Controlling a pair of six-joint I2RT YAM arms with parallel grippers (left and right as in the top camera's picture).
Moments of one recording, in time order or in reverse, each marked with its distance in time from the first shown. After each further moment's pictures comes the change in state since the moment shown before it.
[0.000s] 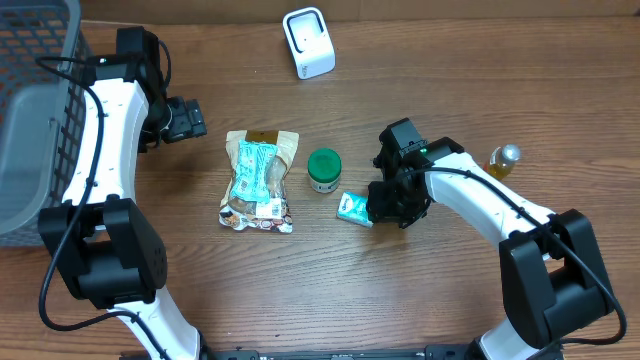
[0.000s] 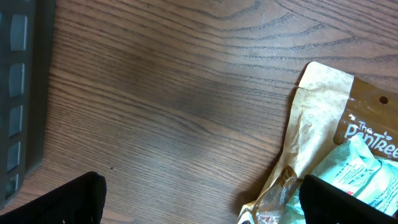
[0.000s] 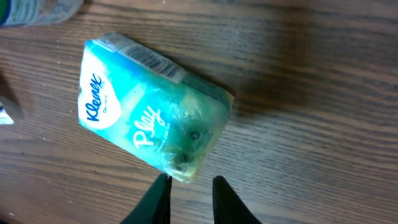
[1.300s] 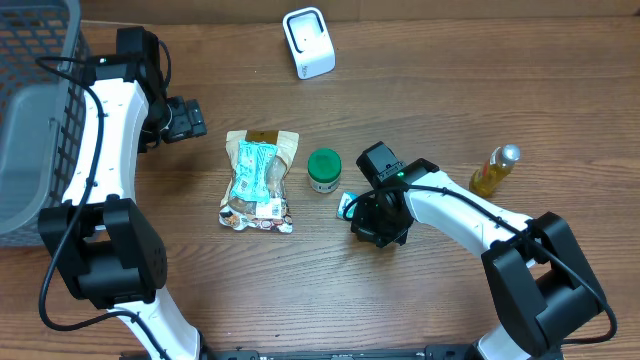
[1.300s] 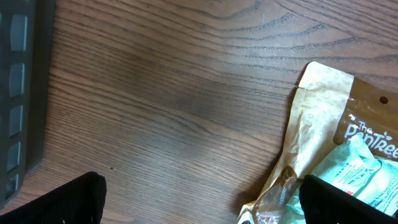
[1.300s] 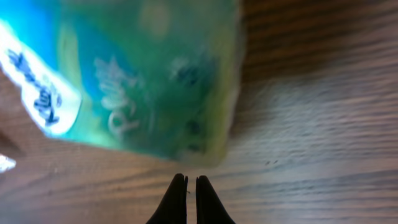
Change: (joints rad) left arm 0.000 0.000 0.000 0.000 0.000 0.000; right arm 0.125 0.000 -0.090 0.077 0.001 0.513
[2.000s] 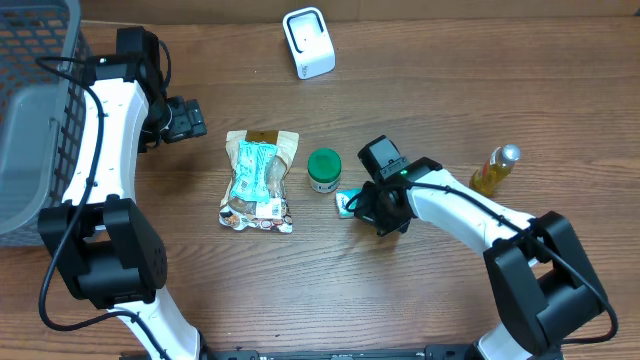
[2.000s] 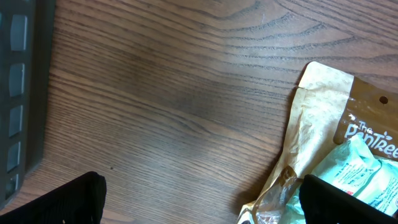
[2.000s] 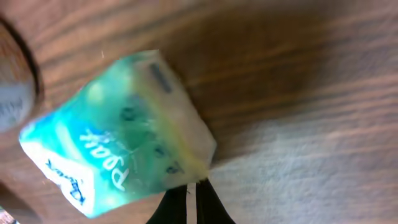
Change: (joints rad) left arm 0.000 0.000 0.000 0.000 0.000 0.000; right arm -0.020 0.000 0.000 0.106 0.158 0.056
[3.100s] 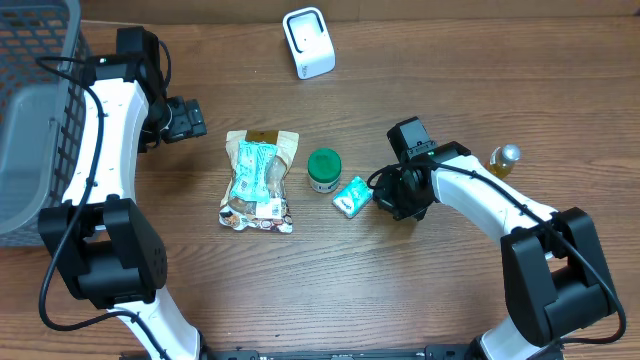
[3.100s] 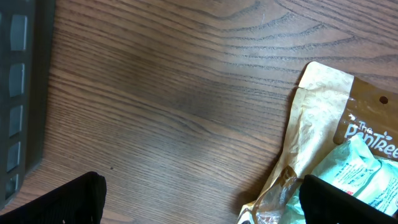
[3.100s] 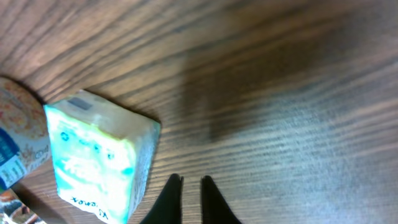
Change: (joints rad) left arm 0.000 0.000 0.000 0.000 0.000 0.000; right arm -0.145 0.001 0.040 -0.046 -0.078 -0.055
